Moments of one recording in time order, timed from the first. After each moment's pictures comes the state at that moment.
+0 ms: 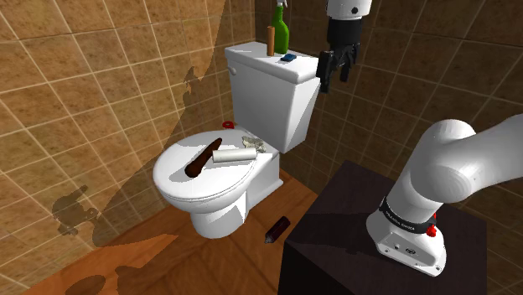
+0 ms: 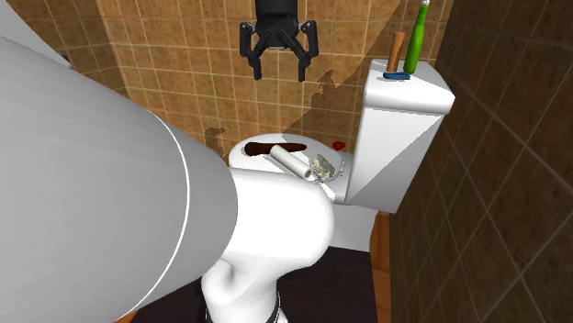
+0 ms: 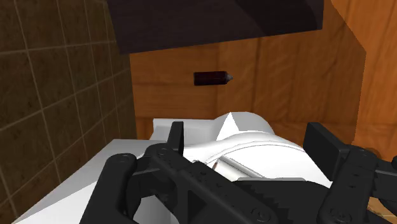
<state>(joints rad) 0.00 -0.81 0.01 -2.38 -0.02 1.54 0.14</state>
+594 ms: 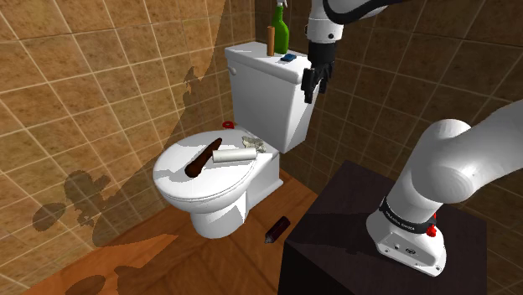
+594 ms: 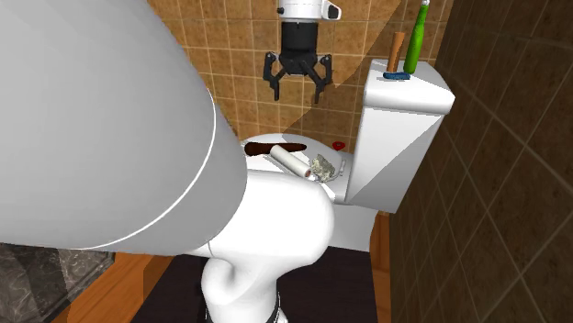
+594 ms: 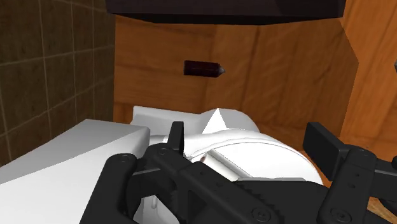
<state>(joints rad) 0.02 -0.62 -0.09 -2.42 -0.04 1.76 -0.05</state>
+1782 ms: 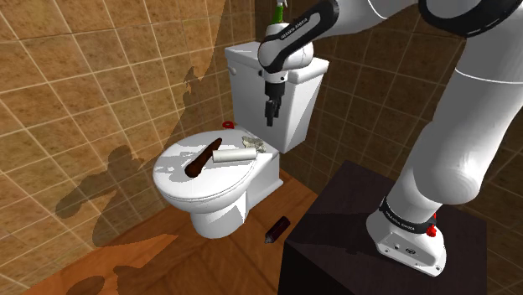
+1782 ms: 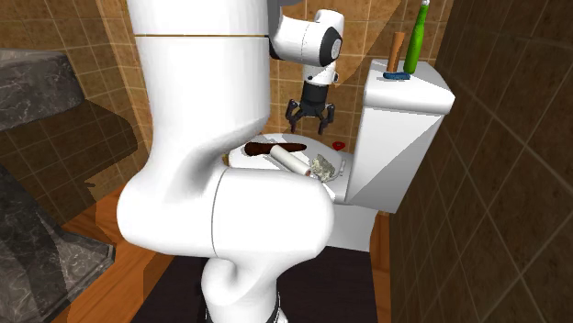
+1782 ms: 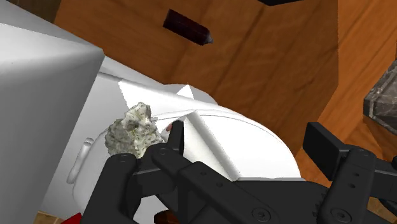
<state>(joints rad) 0.11 0.08 -0.23 -2.15 0.17 2.14 -0.61</state>
